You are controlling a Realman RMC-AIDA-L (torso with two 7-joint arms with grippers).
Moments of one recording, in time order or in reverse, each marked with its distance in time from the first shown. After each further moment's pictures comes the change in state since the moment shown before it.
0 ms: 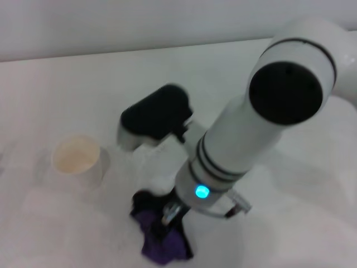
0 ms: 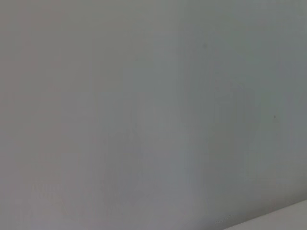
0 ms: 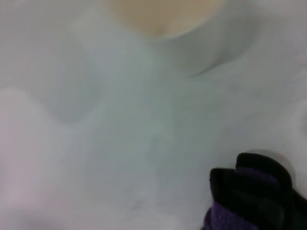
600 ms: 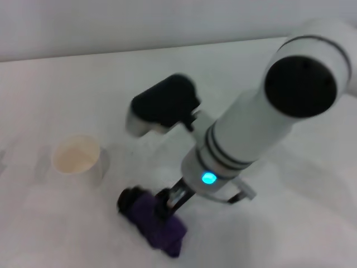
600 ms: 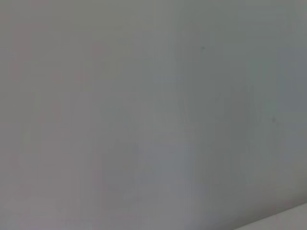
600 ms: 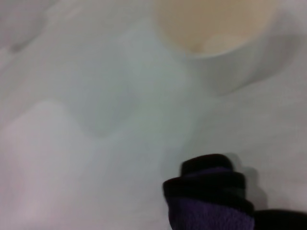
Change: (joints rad) left arm -0.015 0.000 0.000 -0.001 0.000 0.005 0.000; right arm -0.036 -0.007 0.024 -0.006 0.015 -0.056 -0.063
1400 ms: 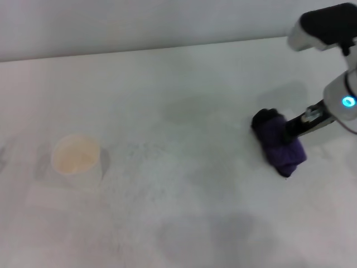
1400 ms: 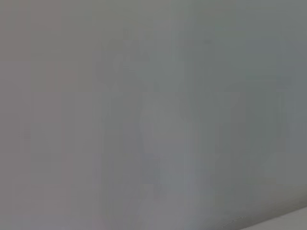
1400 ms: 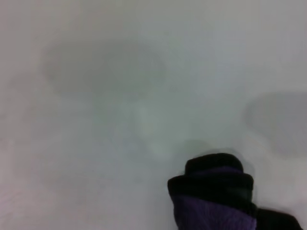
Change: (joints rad) left arm -0.012 -0.018 -0.019 0.008 -0.004 0.031 0.000; right arm -0.233 -0.012 0.733 -0.004 -0.411 0.258 -0.303
